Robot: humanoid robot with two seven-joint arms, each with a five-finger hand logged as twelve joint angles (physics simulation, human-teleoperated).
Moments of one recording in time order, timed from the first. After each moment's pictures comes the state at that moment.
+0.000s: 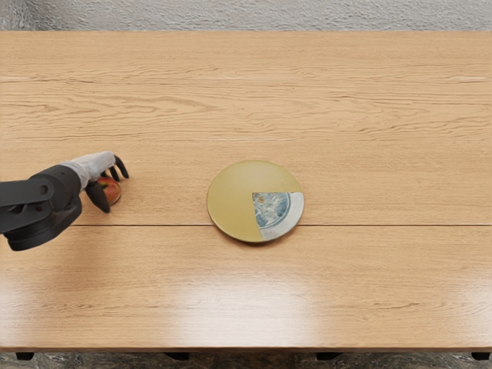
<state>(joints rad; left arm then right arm) -1.22 0.67 0.24 -1.49 0.99 0.28 0.61 0.02 0.00 0.12 0.05 -0.06 0.00 0.06</state>
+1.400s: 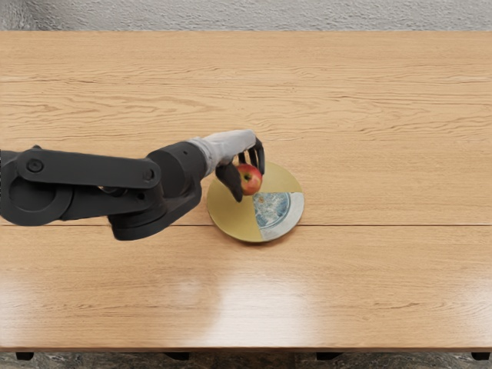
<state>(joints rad) -1.51 0.34 0.21 -1.65 0.81 0.37 0.61 0.02 0.00 0.12 0.04 -0.06 0.00 0.06</state>
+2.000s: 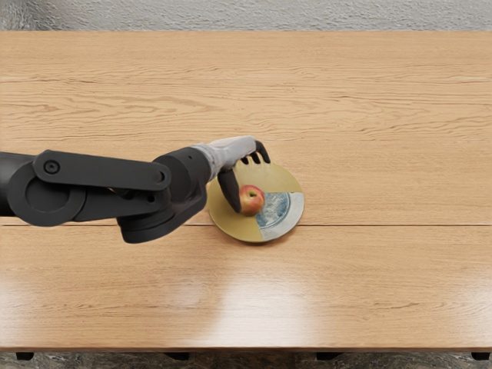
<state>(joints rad) -1.50 0.30 0.23 -1.61 0.77 0.39 0.61 0.02 0.00 0.12 0.04 -0.06 0.00 0.06</state>
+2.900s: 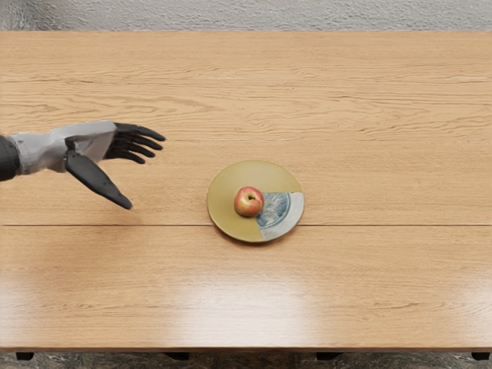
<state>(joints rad) -0.52 0.81 -1.04 -1.56 0.71 -0.54 0.34 -0.03 0.00 0.11 0.04 -0.06 0.00 0.06</state>
